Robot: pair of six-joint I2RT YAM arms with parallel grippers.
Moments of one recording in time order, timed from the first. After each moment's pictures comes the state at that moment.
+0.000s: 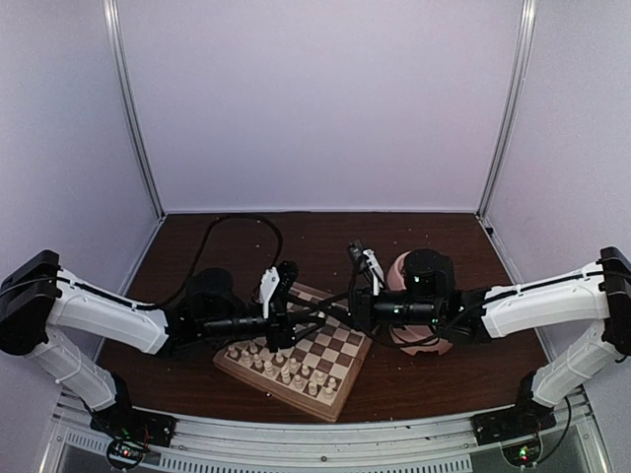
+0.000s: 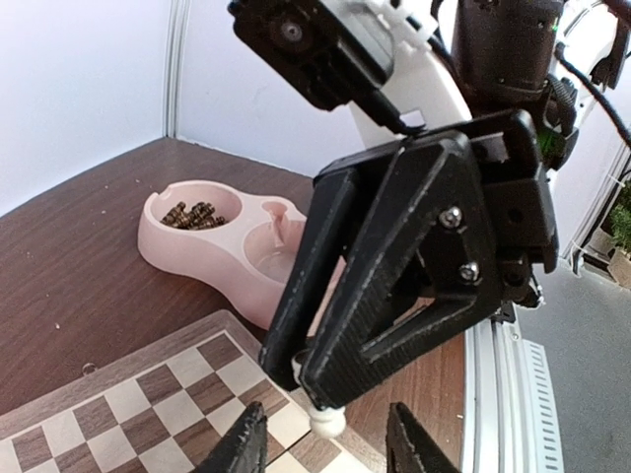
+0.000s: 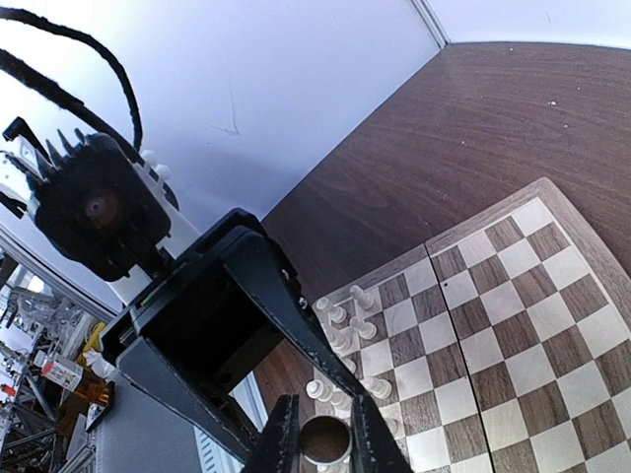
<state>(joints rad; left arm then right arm) -1.03 1.47 0.58 0.73 0.29 -0.16 1.00 1.43 0.72 0.46 -0.28 0.61</state>
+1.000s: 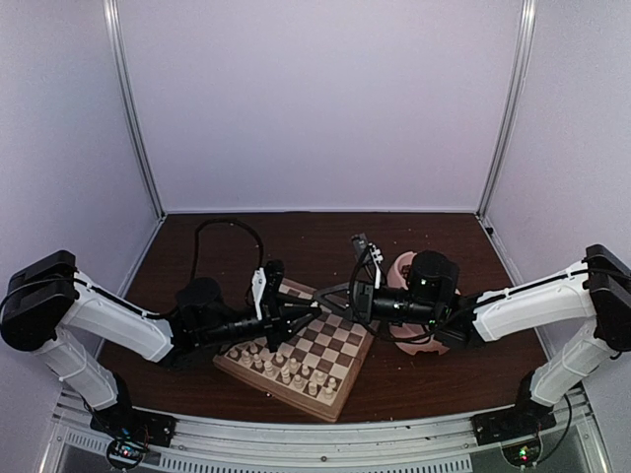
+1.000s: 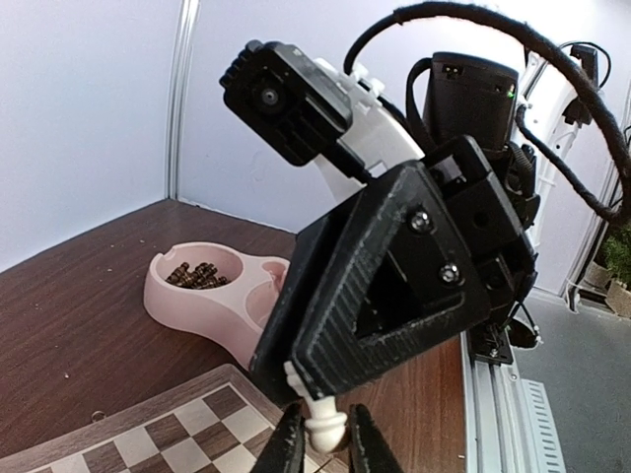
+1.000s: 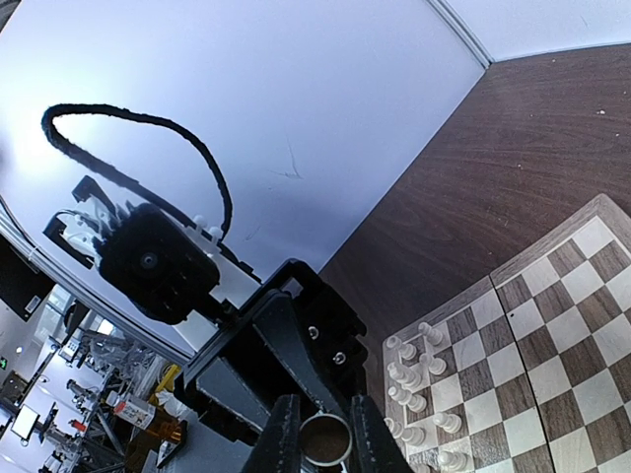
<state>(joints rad) -1.03 1.54 0.50 1.07 0.27 -0.18 0.98 1.49 0.68 0.77 -0.35 0.82</state>
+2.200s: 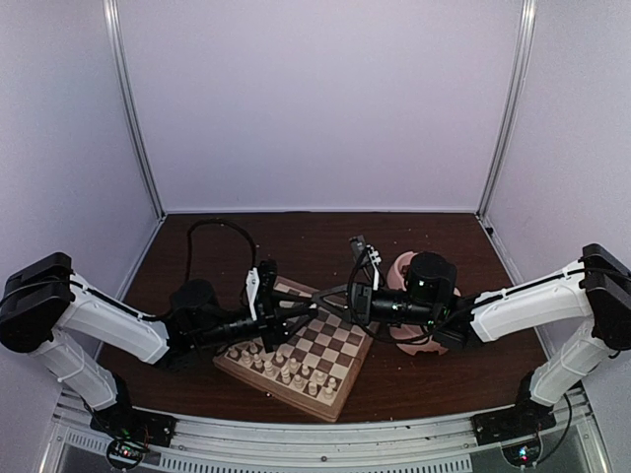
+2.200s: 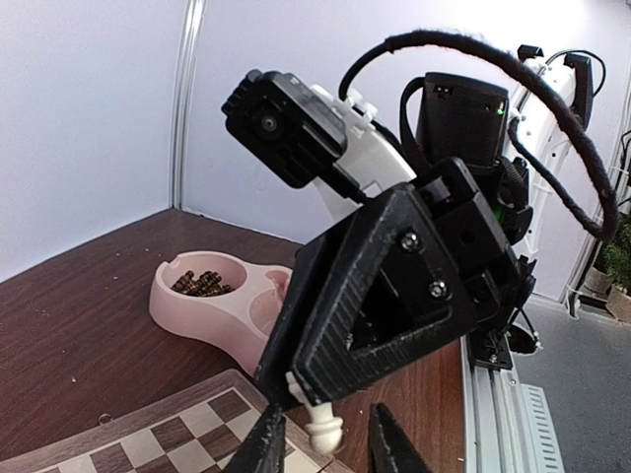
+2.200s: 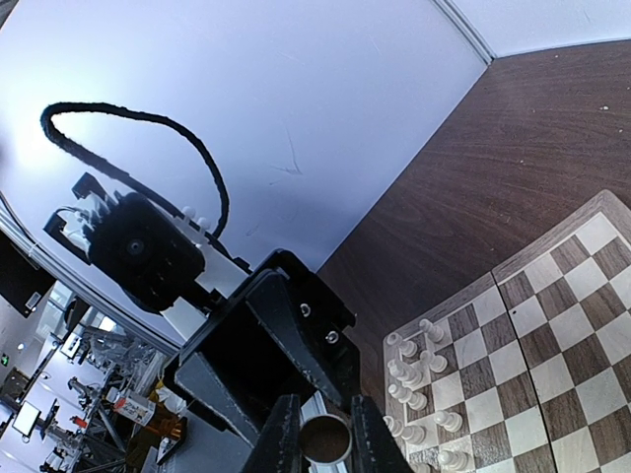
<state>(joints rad) -1.03 1.51 0.47 1.11 0.26 -0.18 0.98 1.51 0.68 0.78 -0.36 0.82</state>
